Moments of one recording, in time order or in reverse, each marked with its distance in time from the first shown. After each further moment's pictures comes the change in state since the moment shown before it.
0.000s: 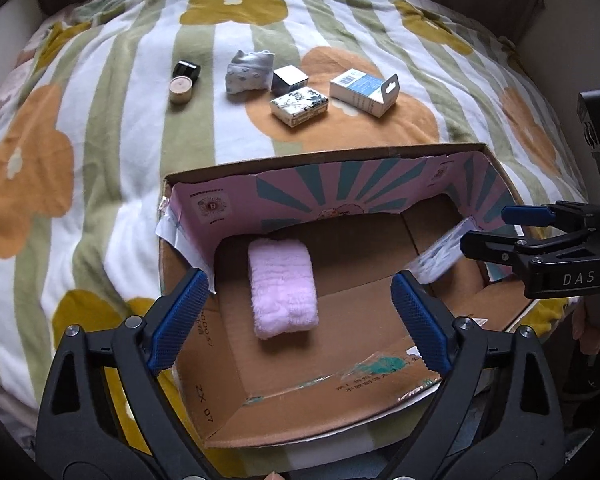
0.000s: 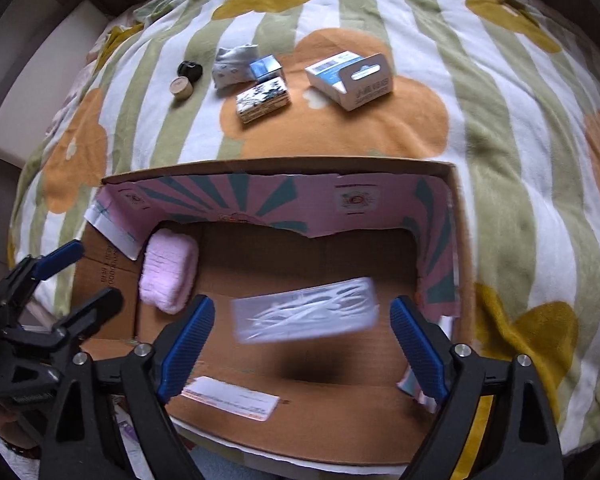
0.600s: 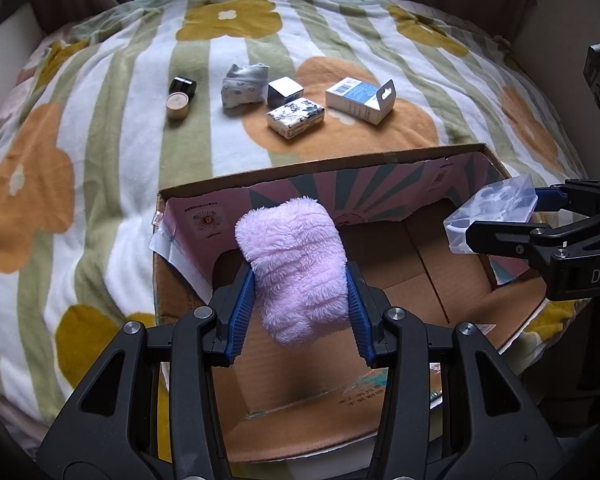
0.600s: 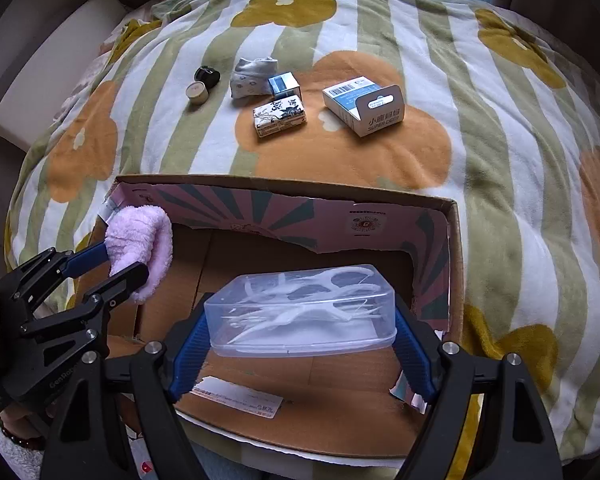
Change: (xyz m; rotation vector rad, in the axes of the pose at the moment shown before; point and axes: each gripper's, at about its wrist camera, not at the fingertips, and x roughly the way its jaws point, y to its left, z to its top) left arm 0.004 -0.010 -0.002 0.044 -0.053 0.017; right arm -0.016 0.018 0.007 -0.069 -0.036 -0.014
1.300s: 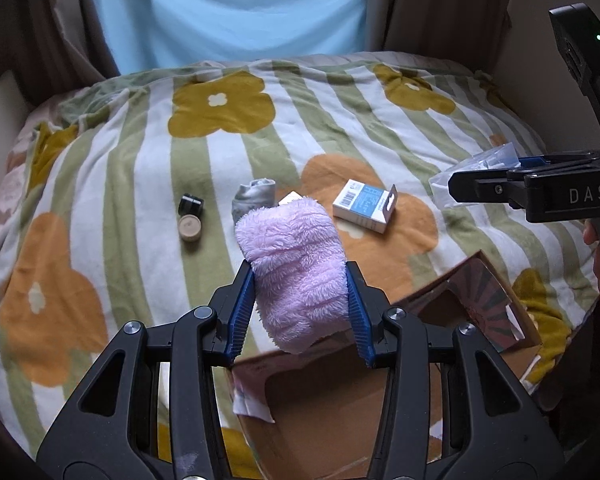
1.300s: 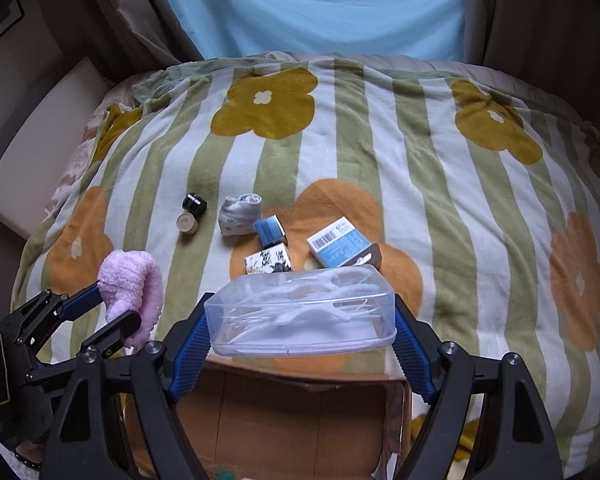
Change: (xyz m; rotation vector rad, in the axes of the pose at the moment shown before) left arm -0.041 0.028 0.108 0.107 -0.154 -0.041; right arm -0.063 0.002 0.114 0.073 -0.199 -0.068
